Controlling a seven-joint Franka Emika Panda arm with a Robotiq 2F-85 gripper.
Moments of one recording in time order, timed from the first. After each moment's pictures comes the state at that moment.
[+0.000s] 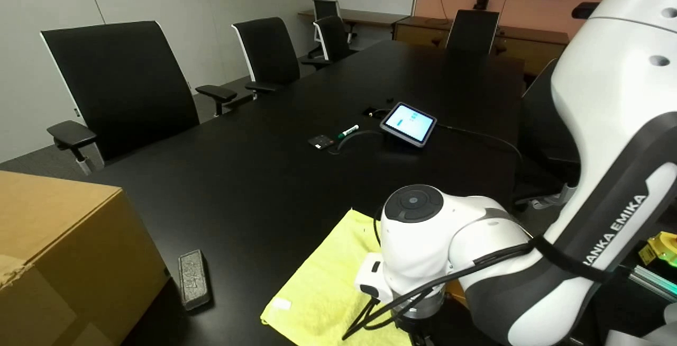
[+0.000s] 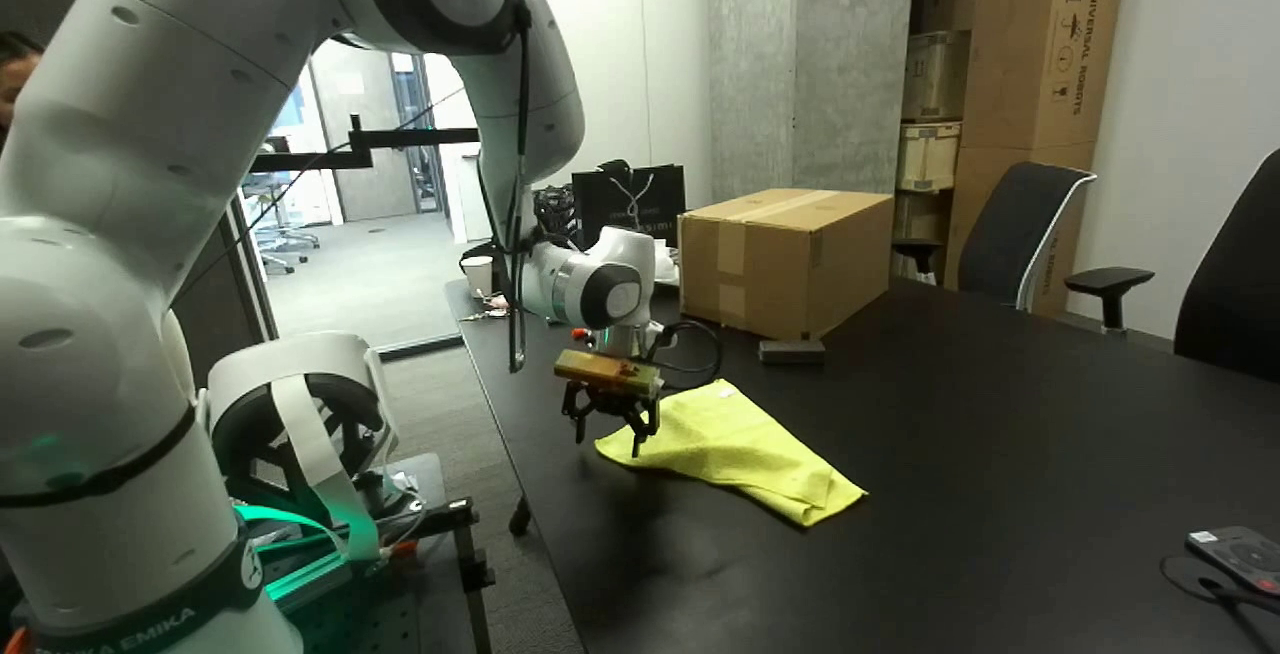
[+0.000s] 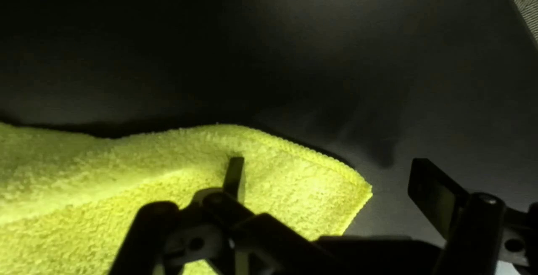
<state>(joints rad) 0.24 0.62 0.24 -2.17 -0.18 2.63 -0.31</state>
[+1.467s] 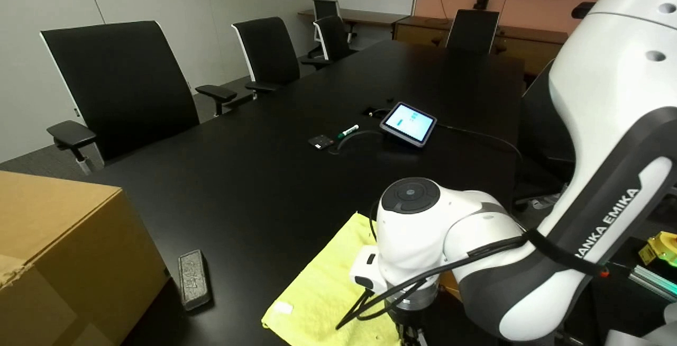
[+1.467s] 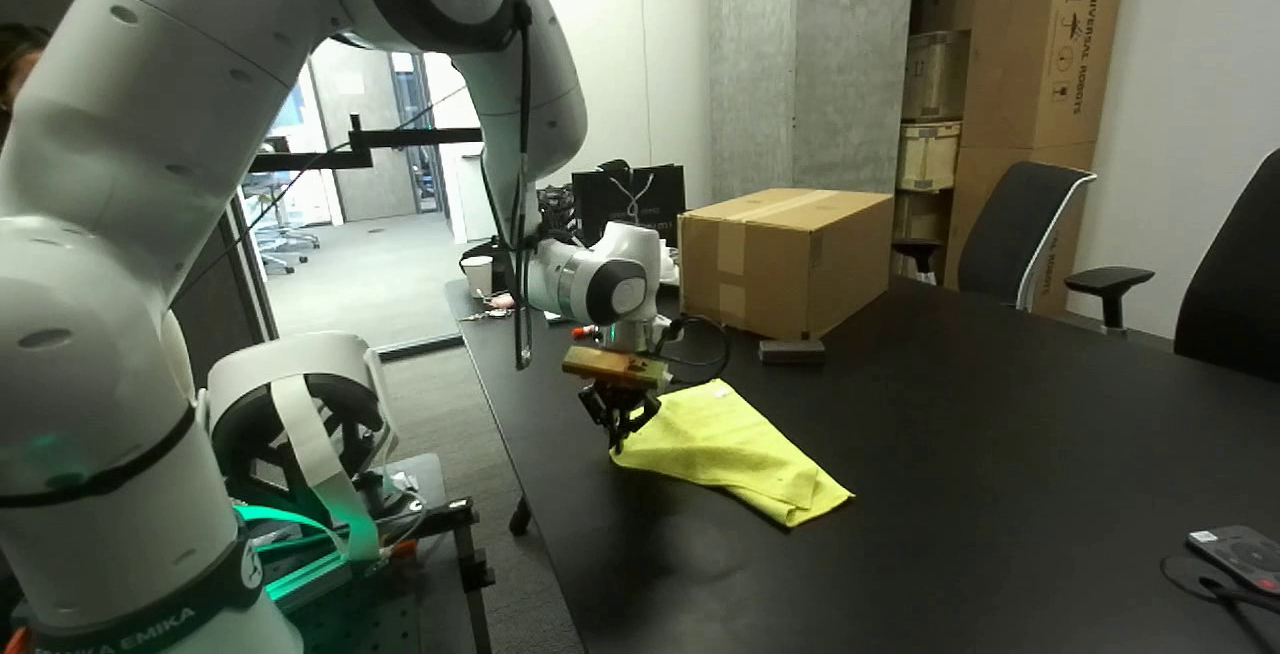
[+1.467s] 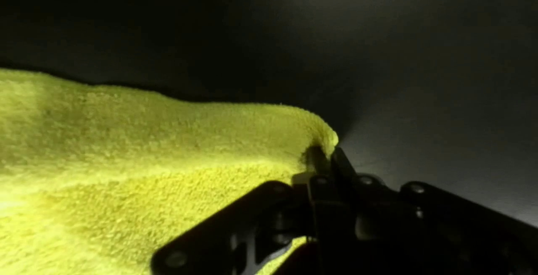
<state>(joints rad) 0.24 0.62 0.23 -2.16 -0.18 2.64 -0.32</state>
